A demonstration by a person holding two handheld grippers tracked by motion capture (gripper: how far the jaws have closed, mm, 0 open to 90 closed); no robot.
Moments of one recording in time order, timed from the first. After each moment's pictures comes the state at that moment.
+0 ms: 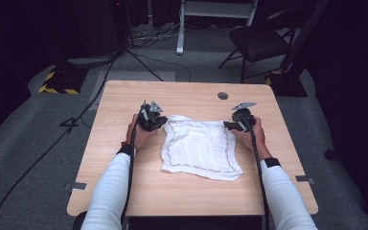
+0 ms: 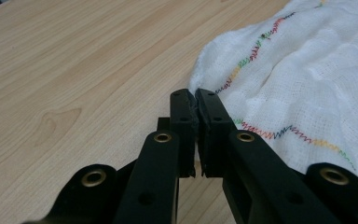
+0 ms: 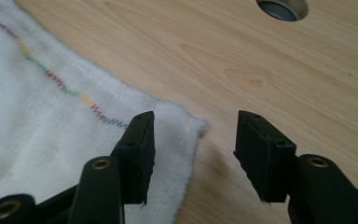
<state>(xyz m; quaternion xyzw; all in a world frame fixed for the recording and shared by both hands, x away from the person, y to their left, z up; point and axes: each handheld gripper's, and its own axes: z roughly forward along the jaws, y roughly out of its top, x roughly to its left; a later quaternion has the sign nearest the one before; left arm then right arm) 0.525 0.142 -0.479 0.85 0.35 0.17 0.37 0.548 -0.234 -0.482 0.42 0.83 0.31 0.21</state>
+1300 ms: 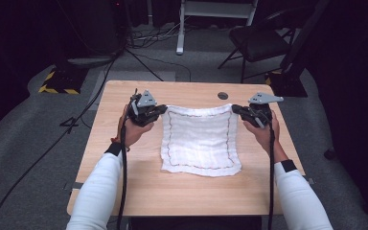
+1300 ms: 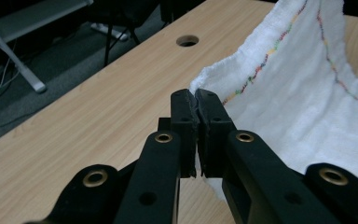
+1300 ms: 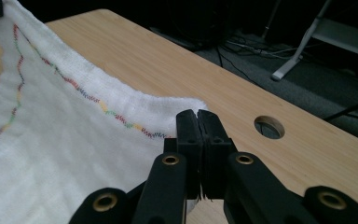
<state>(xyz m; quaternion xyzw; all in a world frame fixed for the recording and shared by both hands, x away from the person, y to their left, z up) 0.467 0.154 -0.379 0.82 0.27 0.22 0.46 0.483 -0.244 -0.375 0.32 0.79 0.45 0.25</state>
